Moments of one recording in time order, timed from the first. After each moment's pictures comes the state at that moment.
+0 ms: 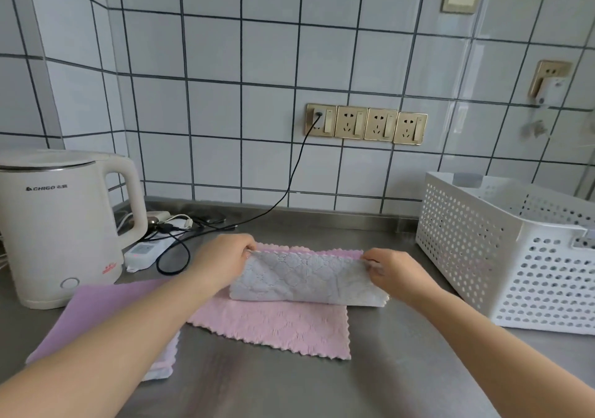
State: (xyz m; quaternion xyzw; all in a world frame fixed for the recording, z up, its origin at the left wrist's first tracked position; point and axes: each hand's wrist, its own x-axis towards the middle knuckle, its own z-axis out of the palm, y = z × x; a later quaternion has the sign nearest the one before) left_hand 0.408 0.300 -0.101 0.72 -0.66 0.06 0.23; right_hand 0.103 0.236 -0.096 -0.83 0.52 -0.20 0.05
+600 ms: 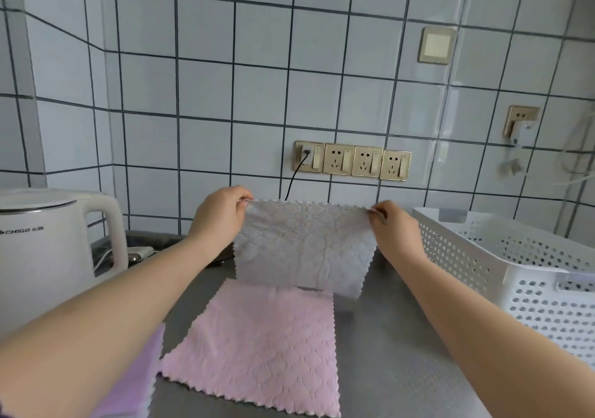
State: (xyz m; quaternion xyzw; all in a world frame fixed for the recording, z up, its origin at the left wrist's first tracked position) left_hand 0.401 0.260 0.009 0.62 -0.63 0.16 0.45; right_hand 0.119 0.200 0.008 -0.70 0.52 -0.48 0.04
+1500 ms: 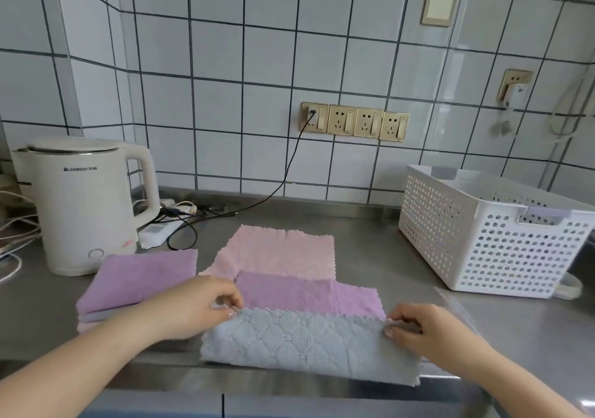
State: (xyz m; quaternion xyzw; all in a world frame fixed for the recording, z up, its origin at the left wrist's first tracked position) left_hand 0.387 0.457 -0.098 0.64 -0.75 -0.12 0.12; right_hand 0.035 0.390 -0.118 -0.82 0.53 -0.15 0.16
